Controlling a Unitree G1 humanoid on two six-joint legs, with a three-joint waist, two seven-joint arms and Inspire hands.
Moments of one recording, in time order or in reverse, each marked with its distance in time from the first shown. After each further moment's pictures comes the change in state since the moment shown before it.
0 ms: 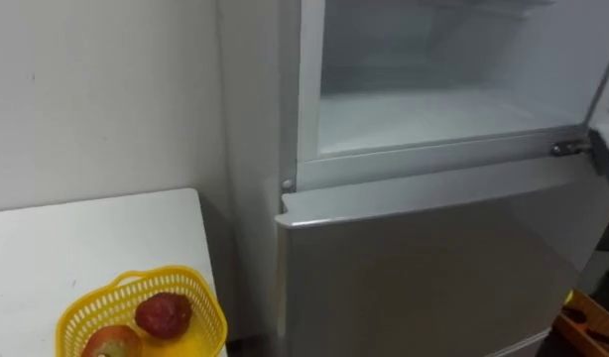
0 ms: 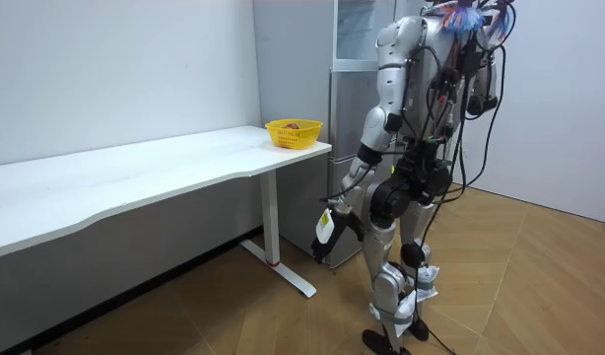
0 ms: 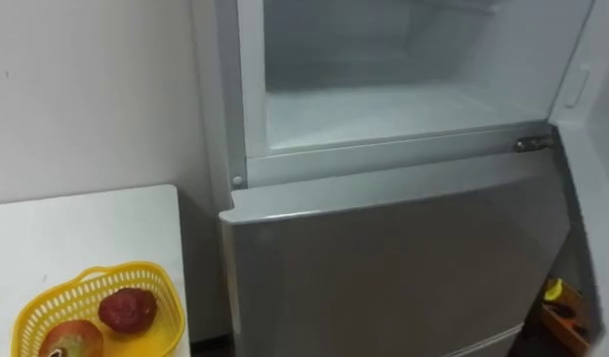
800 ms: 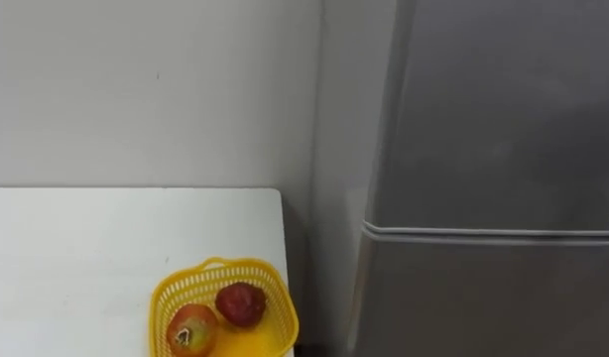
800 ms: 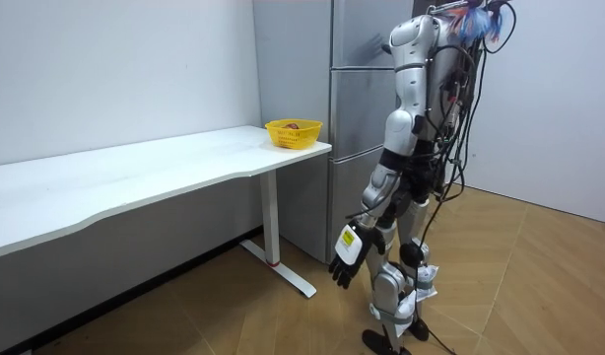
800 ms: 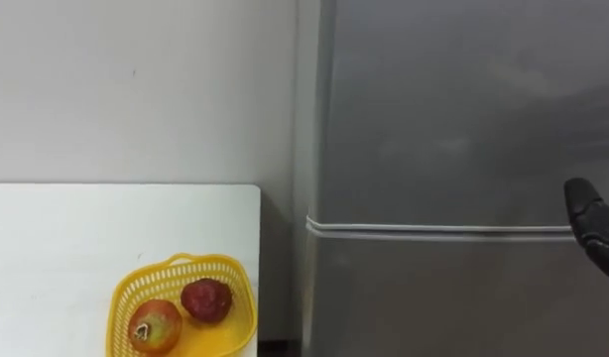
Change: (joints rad) left arm 0.063 -0.002 -0.010 0.027 -0.004 0.013 0.010; right arm -0.068 0.000 0.142 -0.012 -0.074 0.002 0.158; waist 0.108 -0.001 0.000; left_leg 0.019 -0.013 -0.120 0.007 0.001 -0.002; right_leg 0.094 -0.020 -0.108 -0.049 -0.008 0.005
